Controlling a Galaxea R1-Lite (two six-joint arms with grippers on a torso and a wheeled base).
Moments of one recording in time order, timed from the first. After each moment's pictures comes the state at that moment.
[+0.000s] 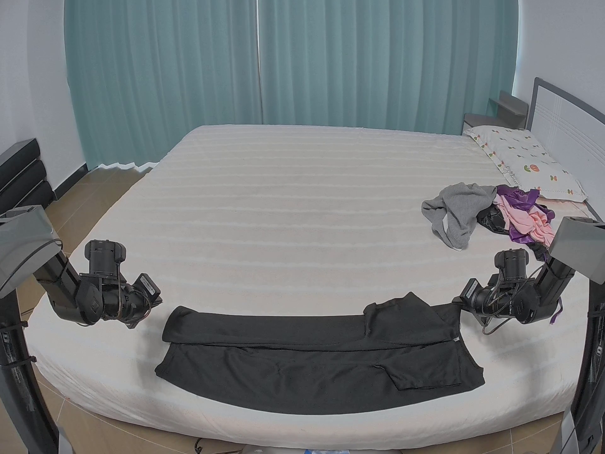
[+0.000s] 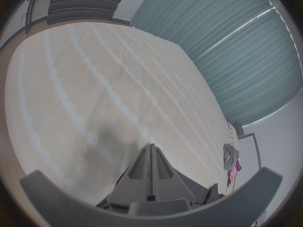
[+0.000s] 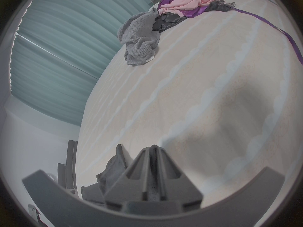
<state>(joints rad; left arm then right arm) 0.06 2.17 -0.80 -0.60 -0.18 -0.80 -0.03 2.36 -0.86 -0.75 0.25 0.76</state>
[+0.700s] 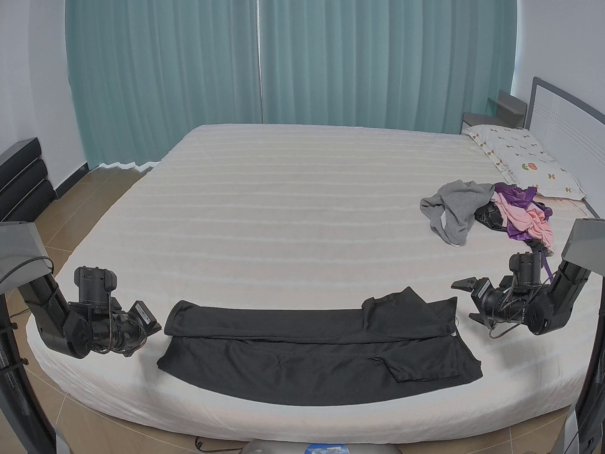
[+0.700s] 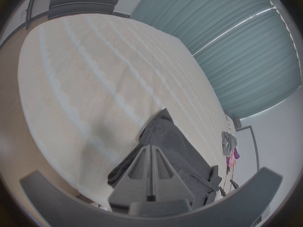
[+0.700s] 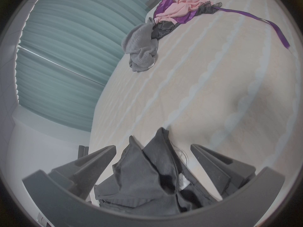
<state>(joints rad) 0.06 2.08 -0.51 -0.78 -0.23 -0.80 -0.05 2.26 -0.67 -0.92 0.29 0.85</state>
